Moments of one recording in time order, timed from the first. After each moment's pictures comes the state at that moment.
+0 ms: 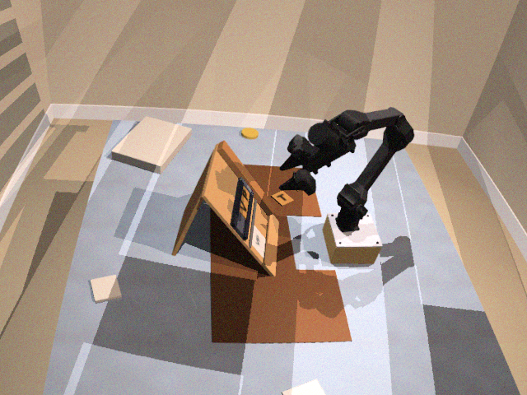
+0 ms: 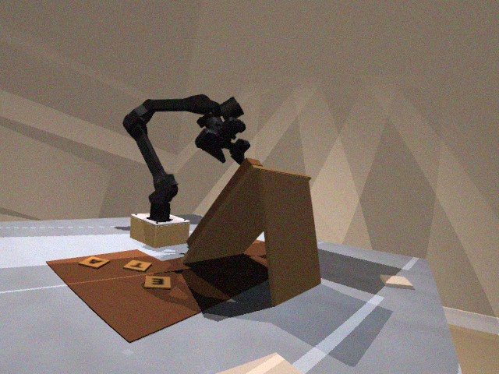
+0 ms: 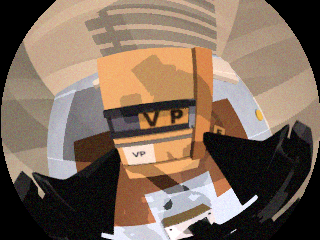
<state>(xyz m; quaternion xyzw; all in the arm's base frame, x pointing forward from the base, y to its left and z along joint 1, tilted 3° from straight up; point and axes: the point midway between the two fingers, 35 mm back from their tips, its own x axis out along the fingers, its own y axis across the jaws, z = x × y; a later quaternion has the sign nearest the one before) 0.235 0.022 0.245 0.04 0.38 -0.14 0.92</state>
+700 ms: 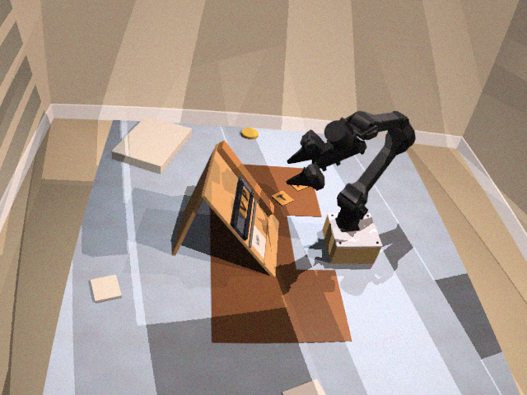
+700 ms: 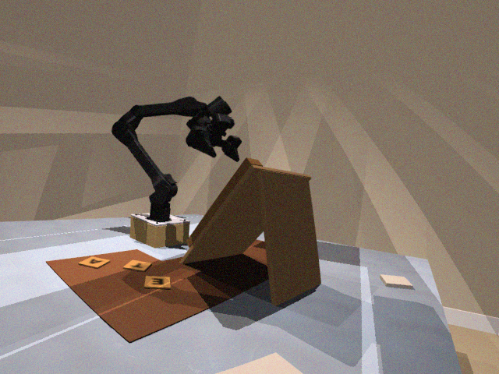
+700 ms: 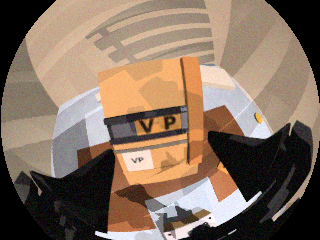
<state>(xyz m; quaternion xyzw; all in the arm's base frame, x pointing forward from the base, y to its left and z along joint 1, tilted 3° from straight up) 0.211 0.013 0.254 0.04 0.31 -0.14 0.94</state>
